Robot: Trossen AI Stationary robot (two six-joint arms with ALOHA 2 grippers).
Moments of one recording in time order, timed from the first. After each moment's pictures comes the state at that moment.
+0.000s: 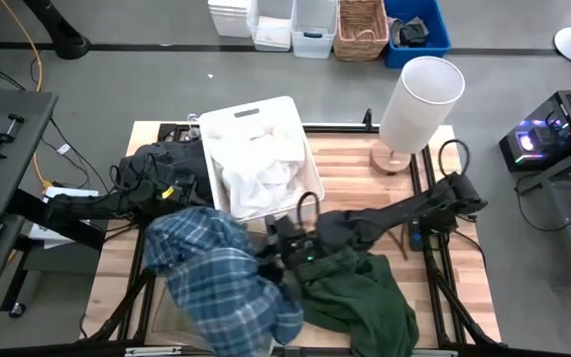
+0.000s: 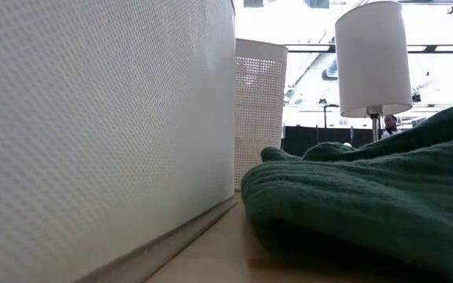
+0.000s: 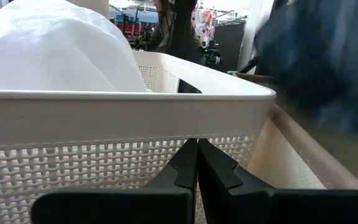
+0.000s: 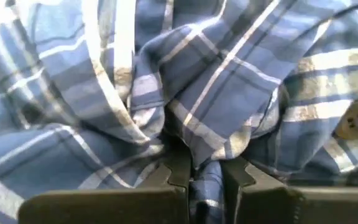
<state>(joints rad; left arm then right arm) 0.02 0.01 0.01 0.02 0.07 -0.09 0.37 1.84 1.69 0.26 0.03 0.44</state>
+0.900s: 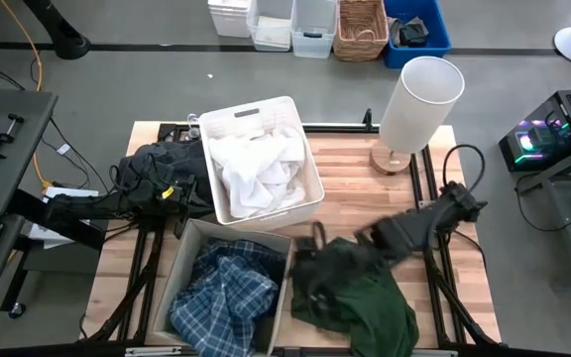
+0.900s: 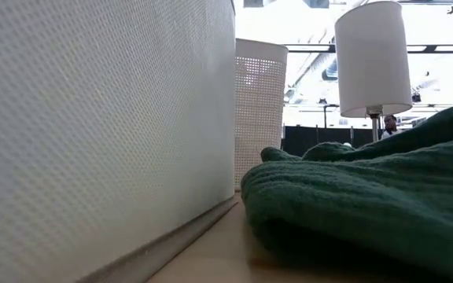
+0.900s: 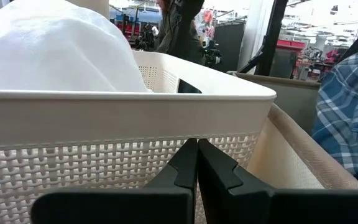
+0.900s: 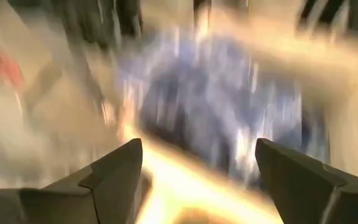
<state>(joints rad) 0.02 0.01 0.01 0.02 0.07 -0.09 0.50 1.90 2.14 -0.84 0.06 0.17</state>
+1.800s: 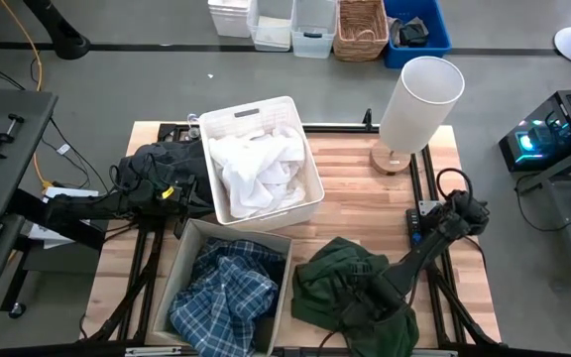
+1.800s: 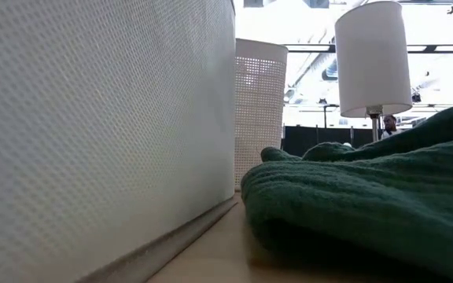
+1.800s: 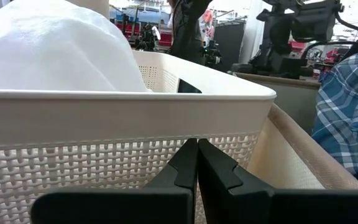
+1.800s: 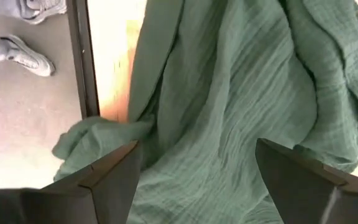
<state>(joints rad) 0.02 0.01 0.01 0.02 0.07 -0.09 0.70 1.89 1.65 -1.17 0.01 0.72</state>
